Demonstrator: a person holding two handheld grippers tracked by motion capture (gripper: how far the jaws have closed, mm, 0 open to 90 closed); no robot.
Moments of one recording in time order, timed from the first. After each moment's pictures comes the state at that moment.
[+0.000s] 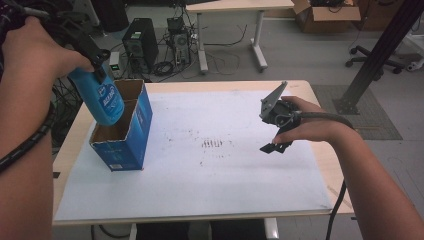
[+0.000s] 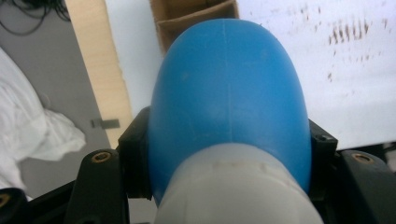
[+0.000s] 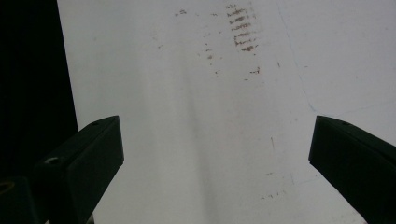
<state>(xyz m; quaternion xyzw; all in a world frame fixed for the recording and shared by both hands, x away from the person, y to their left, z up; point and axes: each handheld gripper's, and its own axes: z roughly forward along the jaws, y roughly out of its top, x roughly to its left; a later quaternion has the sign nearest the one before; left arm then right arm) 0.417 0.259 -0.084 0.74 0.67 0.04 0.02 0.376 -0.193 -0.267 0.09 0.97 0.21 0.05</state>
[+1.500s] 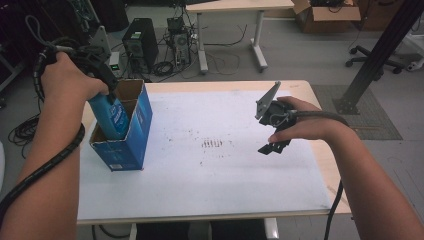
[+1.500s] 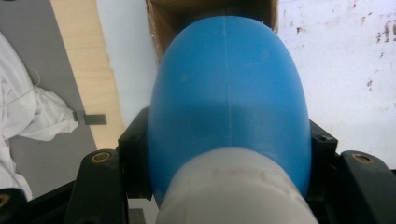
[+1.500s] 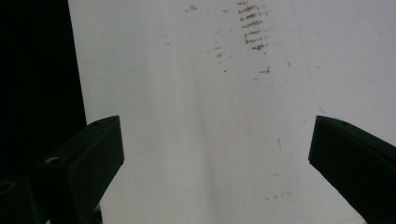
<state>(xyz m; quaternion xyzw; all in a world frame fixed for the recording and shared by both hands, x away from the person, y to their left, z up) 0.438 0.260 -0.174 0.73 0.68 0.02 -0.02 0.377 -0.184 -0.264 0.08 0.98 0.20 0.03</state>
